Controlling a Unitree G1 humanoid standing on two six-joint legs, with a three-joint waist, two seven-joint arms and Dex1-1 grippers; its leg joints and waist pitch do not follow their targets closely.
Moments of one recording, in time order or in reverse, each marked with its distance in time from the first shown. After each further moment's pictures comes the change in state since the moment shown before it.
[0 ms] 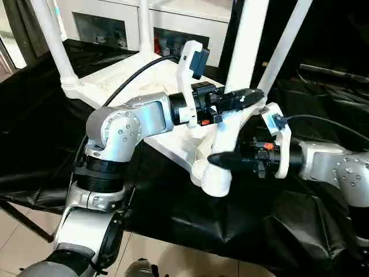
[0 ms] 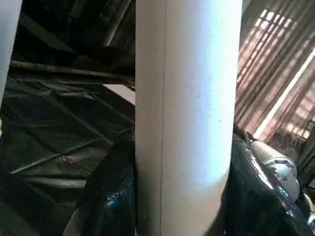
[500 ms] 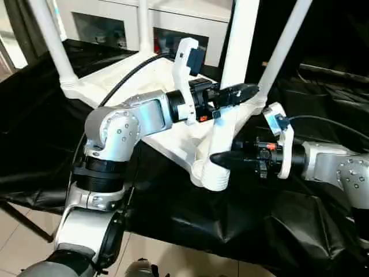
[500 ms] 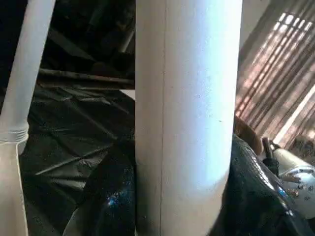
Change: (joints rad) left arm 0.000 0.008 0.005 0.001 0.029 -0.028 0.040; right arm 0.012 -0.017 -0.007 -0.022 0.011 0.024 -0.014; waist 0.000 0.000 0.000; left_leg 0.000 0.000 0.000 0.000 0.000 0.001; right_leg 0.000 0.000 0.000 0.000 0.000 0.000
